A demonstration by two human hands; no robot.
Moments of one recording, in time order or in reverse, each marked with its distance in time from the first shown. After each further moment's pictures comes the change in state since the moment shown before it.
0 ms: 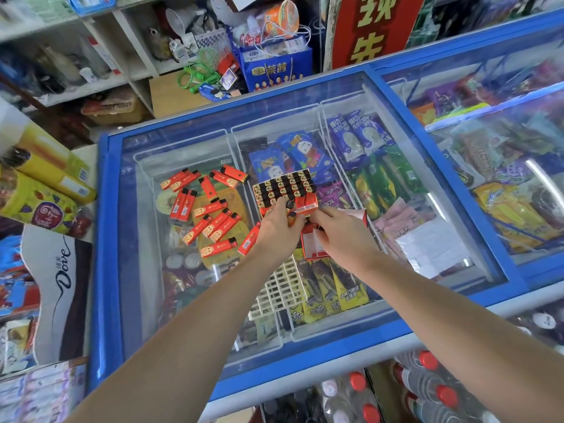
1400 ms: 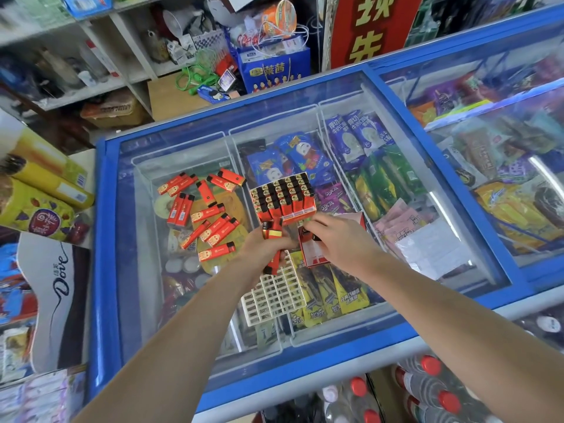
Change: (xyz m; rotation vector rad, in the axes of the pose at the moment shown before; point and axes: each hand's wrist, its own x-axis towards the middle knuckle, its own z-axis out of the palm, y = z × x) left_hand -0.012 -0.028 -0.015 -0.625 -0.189 -0.429; right_hand 0.003 0.007 -0.009 -0.119 -0.166 -0.170
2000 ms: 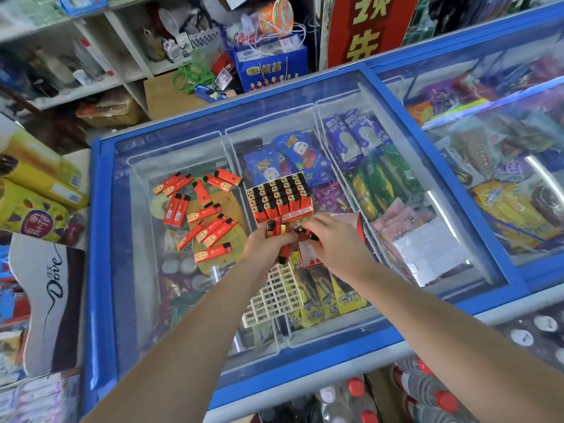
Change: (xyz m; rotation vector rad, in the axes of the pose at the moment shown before) left_hand 0.005 -0.002 0.019 -0.059 0.131 0.030; right_hand -0.003 -0.010 0.011 0.236 0.228 0.101
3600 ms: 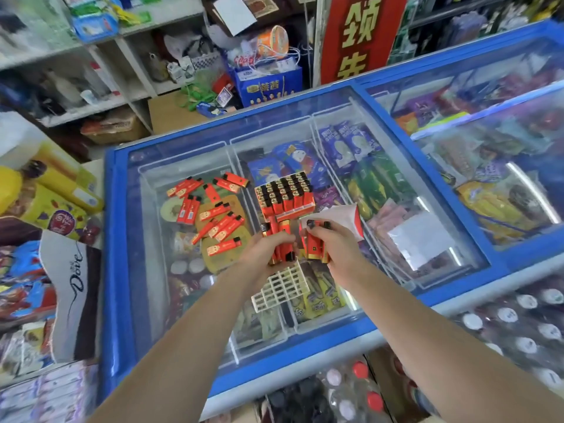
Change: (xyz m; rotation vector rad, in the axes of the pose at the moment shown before) left_hand -0.045 -0.003 -0.031 -0.159 -0.166 -0.089; right_hand -0.020 -0.057 0.009 1.335 0.256 0.945
